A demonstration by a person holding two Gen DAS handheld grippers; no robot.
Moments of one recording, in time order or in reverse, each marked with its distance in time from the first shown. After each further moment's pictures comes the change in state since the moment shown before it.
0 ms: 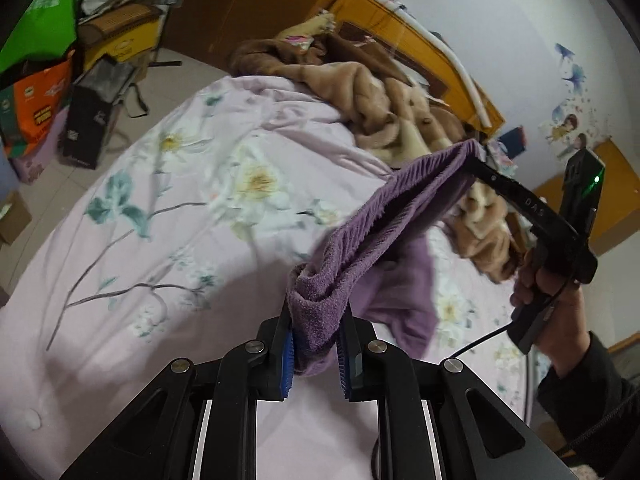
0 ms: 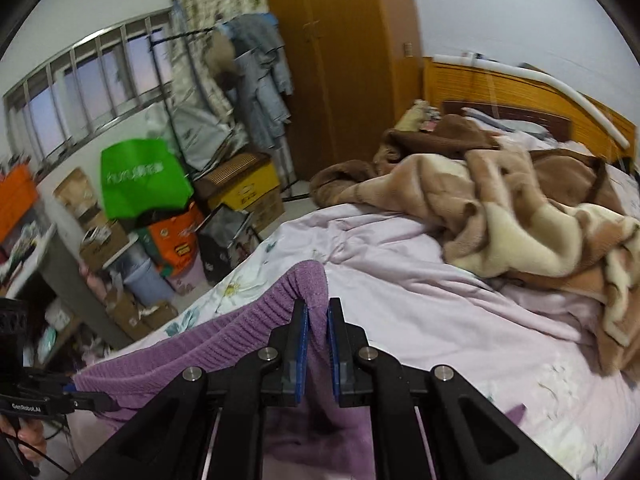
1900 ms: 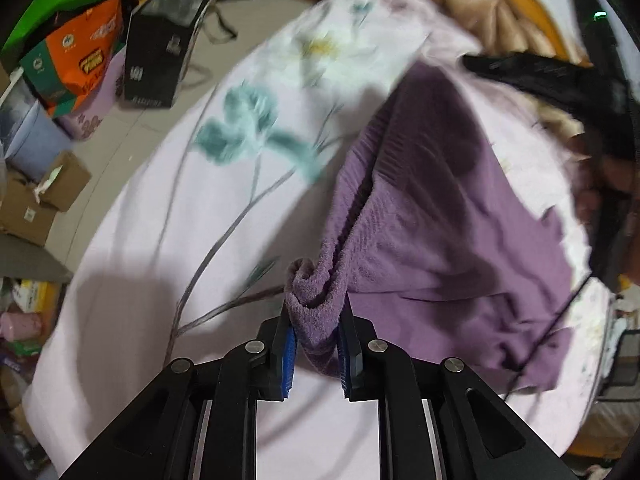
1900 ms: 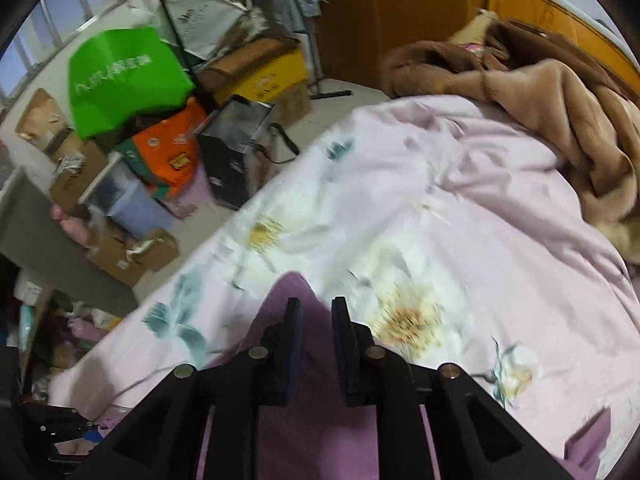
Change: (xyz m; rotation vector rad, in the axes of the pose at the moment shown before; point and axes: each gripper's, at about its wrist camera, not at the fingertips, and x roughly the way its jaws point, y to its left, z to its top) left arm 0.087 0.201 -0.005 -0.059 0.278 0.338; right arm 0.274 0.124 -0.026 -0.048 0.369 0.040
